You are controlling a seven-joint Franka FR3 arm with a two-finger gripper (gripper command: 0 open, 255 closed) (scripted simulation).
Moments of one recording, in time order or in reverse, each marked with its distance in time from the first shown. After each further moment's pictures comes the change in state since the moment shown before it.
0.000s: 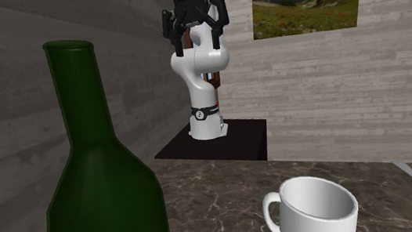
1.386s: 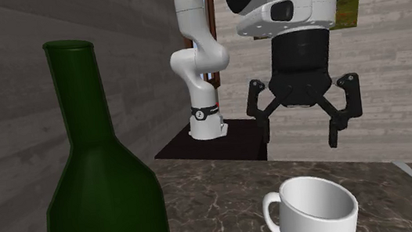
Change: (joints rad) arm 0.065 0.817 0.280 0.374 -0.467 0.379 0.600
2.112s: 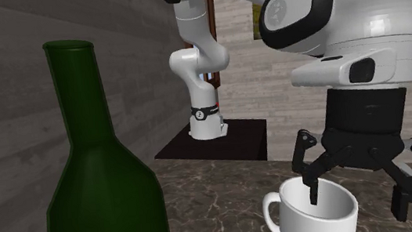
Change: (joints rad) arm 0.173 0.333 -0.093 0.285 -0.208 -0.010 0.165
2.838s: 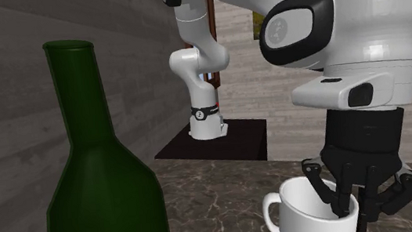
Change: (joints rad) arm 0.015 0.040 -0.019 0.000 -0.027 0.038 0.021
